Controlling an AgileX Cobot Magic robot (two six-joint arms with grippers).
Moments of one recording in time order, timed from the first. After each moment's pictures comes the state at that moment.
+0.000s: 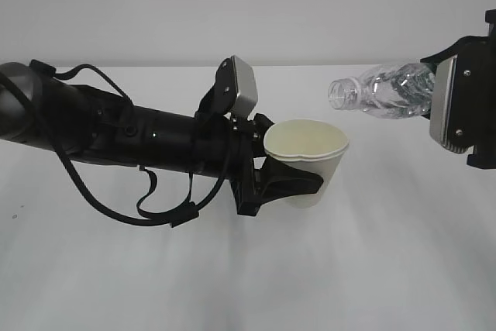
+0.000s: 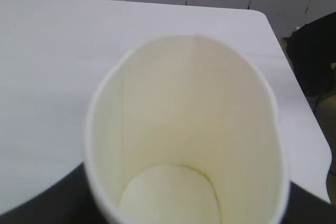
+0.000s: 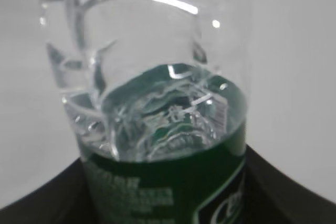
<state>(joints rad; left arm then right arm) -0.53 2.06 -1.11 1.28 -0.95 -0.75 0.08 1.37 -0.69 -1.07 -0.23 -0.41</state>
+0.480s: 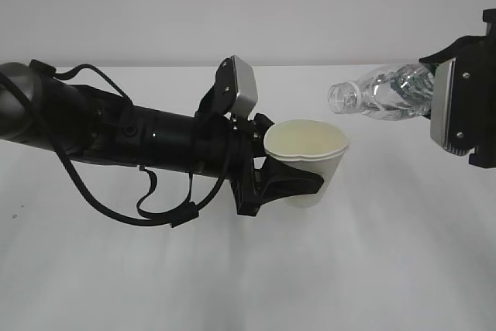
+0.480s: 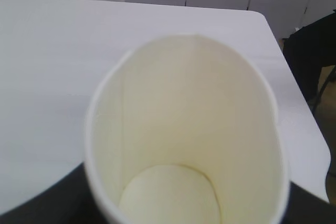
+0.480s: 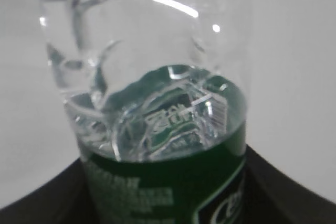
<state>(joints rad) -0.53 2.06 -1.11 1.28 -0.95 -0.75 0.08 1.37 -0.69 -1.10 -0.23 -0.41</state>
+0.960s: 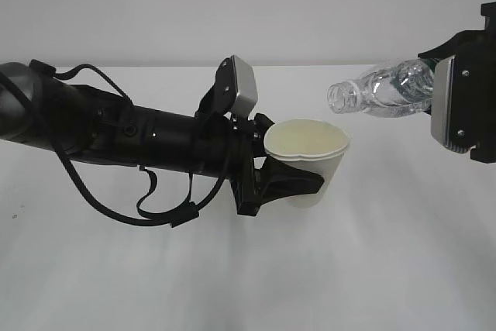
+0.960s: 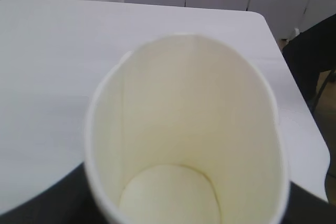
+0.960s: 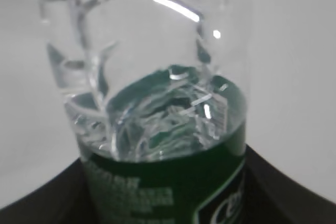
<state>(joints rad) -0.53 2.06 -1.11 1.28 -0.95 -0.75 0.08 1.37 -0.71 -1.14 -0.23 -0.41</state>
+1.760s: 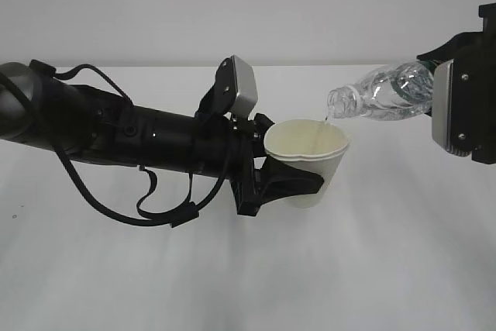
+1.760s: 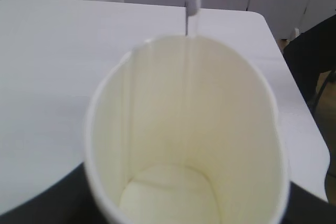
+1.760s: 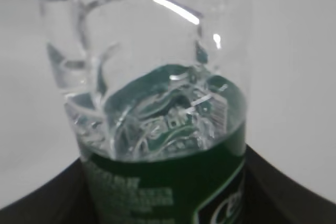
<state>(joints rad) -0.53 2.06 -1.11 1.28 -0.95 -0.75 0.08 1.37 -0.71 -1.17 -0.23 -0.41</state>
